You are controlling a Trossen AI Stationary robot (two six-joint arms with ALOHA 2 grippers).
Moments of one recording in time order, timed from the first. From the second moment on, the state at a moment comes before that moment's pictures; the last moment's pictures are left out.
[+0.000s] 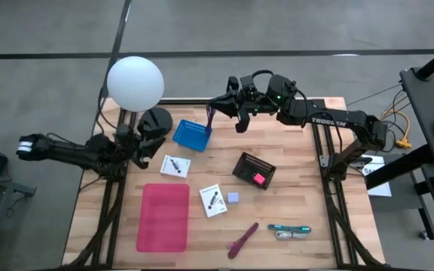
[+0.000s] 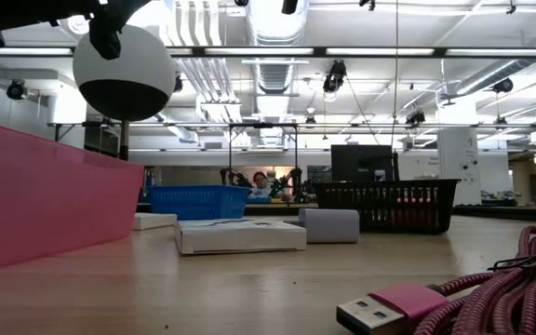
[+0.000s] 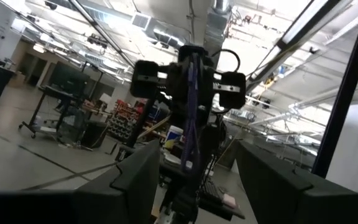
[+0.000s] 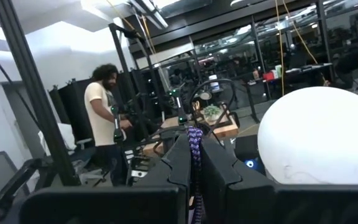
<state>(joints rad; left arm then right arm) -0.09 0.64 0.28 0.78 -0.33 -0.28 -0.29 1.57 1.38 0.43 -0.39 0.40</state>
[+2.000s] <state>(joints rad) -0.04 1.27 0.67 0.91 -0.36 -0.09 -0.28 1.57 1.38 0.39 -0.40 0.40</state>
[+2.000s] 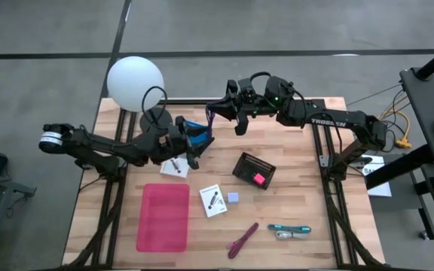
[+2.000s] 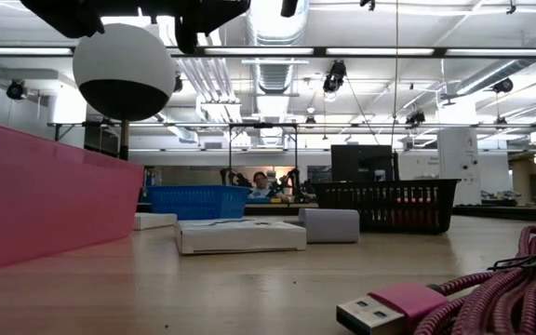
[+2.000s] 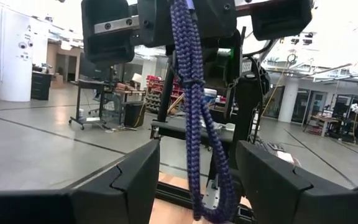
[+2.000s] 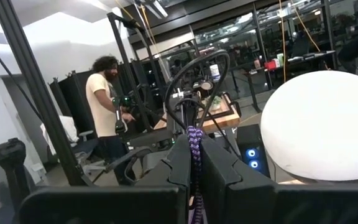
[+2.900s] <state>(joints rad) -0.03 1.28 0.67 0.91 -0.40 -0.09 -0.27 1.57 1.38 0.39 -0.40 0.39</state>
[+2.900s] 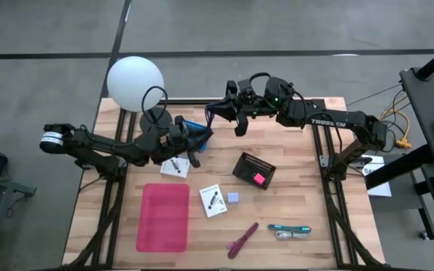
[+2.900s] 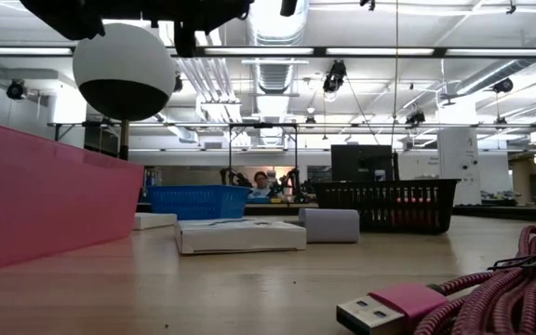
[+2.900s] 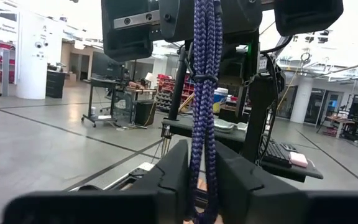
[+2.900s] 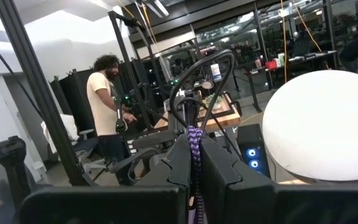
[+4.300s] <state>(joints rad) -0.03 1.24 0.66 0.87 -0.39 -0.09 -0.37 1.41 1.38 -0.01 -0.47 0.37</state>
